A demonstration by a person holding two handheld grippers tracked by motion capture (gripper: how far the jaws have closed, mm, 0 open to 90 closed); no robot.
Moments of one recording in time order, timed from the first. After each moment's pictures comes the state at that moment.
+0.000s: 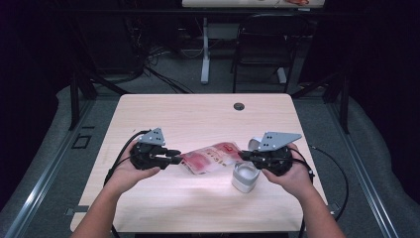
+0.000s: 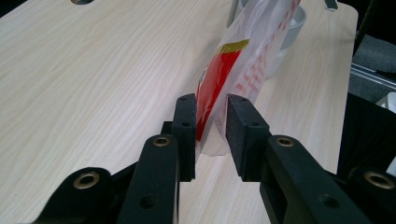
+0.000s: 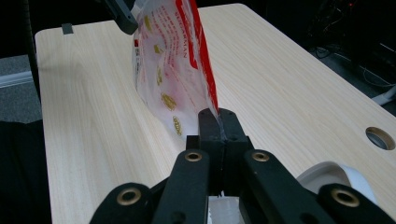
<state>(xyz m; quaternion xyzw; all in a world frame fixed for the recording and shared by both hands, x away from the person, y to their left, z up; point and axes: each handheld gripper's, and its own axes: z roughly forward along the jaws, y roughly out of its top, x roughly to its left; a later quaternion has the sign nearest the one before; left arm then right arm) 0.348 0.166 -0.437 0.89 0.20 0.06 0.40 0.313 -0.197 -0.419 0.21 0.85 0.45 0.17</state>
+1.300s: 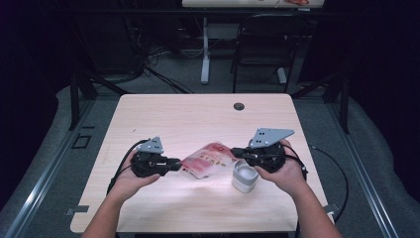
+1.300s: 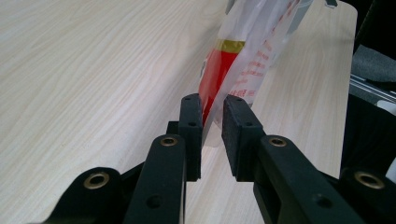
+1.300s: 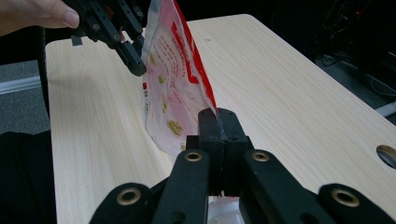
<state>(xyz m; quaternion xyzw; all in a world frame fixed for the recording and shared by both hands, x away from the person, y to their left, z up) 0.345 0.174 -0.472 0.88 0.22 0.04 0.42 0.316 -0.178 -0.408 0.19 0.85 0.46 0.16</state>
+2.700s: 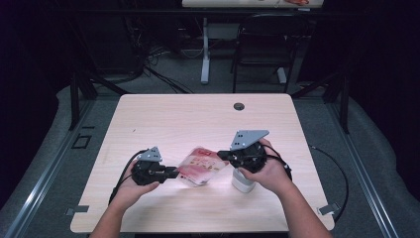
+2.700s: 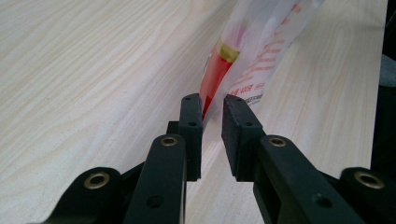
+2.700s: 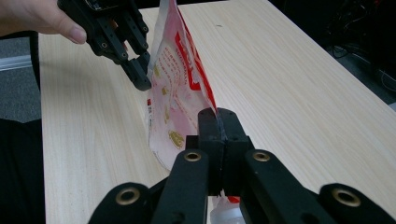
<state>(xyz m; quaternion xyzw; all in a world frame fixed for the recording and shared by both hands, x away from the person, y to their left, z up) 0.344 0.185 -0.518 0.88 0.25 0.03 0.41 0.325 -0.140 -0.421 0.18 0.88 0.42 0.16</state>
